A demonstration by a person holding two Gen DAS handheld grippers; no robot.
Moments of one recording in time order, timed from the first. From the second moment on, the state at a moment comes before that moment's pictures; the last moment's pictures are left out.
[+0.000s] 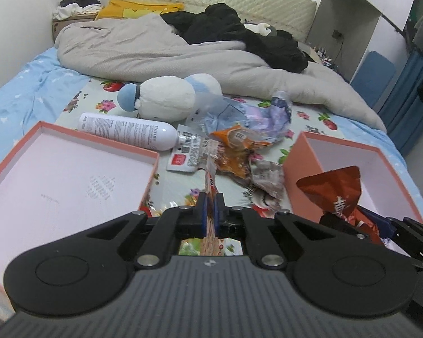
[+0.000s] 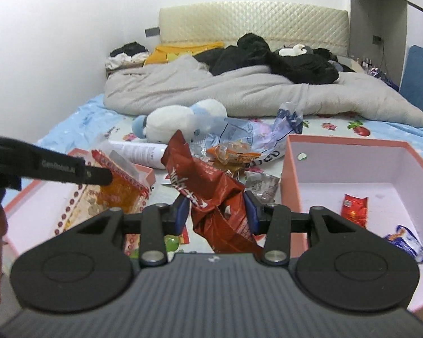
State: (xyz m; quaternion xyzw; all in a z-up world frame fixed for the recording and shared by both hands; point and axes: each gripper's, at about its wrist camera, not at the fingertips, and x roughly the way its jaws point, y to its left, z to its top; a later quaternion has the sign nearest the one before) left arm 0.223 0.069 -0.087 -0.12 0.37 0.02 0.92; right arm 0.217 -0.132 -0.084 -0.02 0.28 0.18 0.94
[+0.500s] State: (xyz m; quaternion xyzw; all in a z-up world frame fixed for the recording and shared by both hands) left arm 0.167 0.012 -0.062 -0.14 0.38 -0.03 0.91; right arm 0.160 -0.196 -0.049 0.01 0.26 0.14 0.95
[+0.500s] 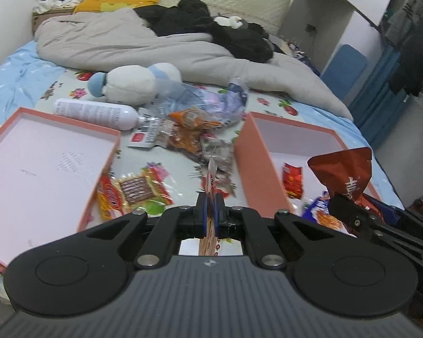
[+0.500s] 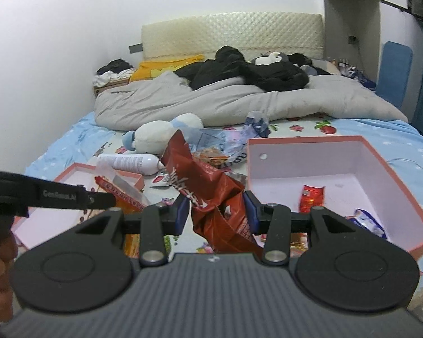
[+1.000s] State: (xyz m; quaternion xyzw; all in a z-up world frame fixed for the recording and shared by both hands) left arm 0.178 -0.046 -0.049 -0.13 0.39 -0.11 0.90; right arm 0.135 -0.261 -0.048 0.03 0.28 0.07 0.96
